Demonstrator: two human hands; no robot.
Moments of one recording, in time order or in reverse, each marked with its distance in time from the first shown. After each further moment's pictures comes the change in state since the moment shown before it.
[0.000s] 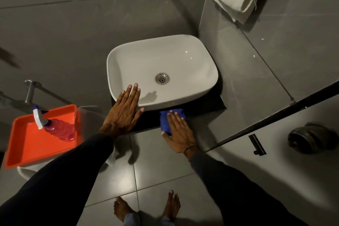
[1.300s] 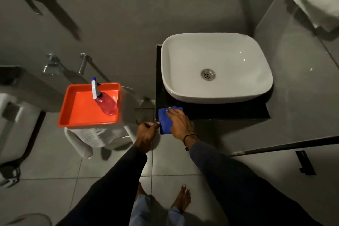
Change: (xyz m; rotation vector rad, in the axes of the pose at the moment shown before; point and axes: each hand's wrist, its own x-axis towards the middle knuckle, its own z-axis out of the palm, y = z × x) left_hand -0.112 -0.003 0.062 -1.439 0.036 -1.240; right_hand 0.049 -0.150 0.016 0.051 -0.140 -0.167
